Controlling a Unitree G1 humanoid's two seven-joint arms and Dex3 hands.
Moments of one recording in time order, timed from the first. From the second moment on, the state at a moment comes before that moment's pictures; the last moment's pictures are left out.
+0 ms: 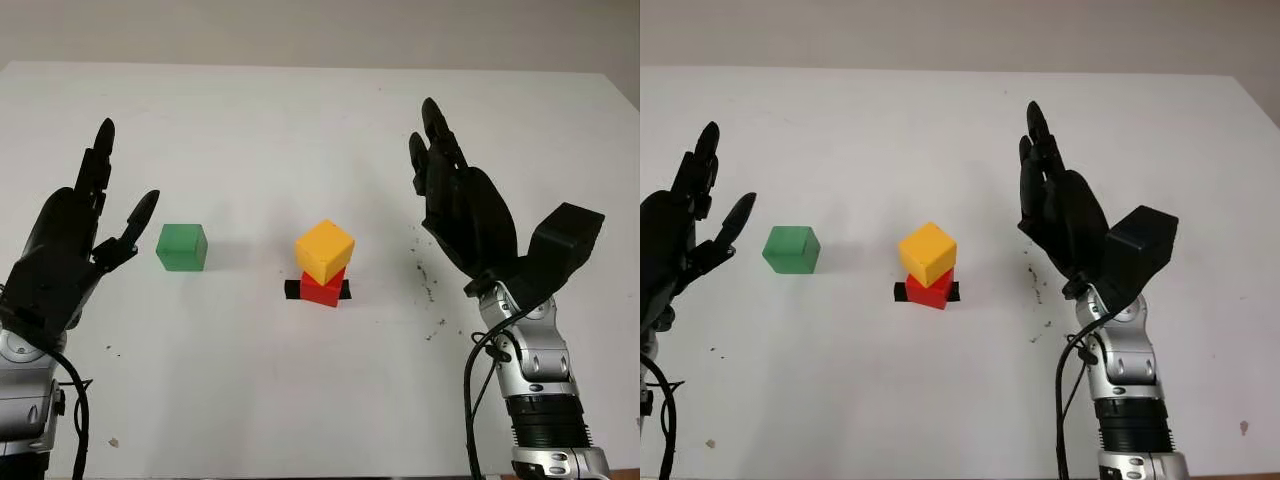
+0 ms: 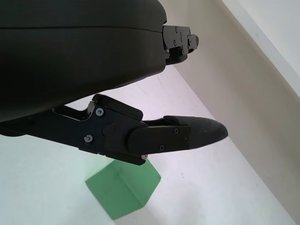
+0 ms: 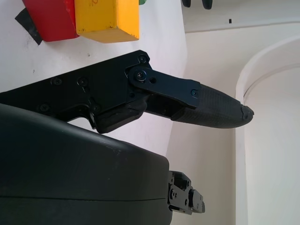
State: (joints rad) left arm -0.16 0.52 0.27 -0.05 0.12 0.05 -0.15; right arm -0.35 -0.19 -0.09 0.09 0.21 0.00 0.29
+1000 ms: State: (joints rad) left arm -0.34 0.84 0.00 0.13 0.48 -0.03 -0.40; right arm -0.33 -0.17 -0.12 0.09 0.24 0.02 0.25
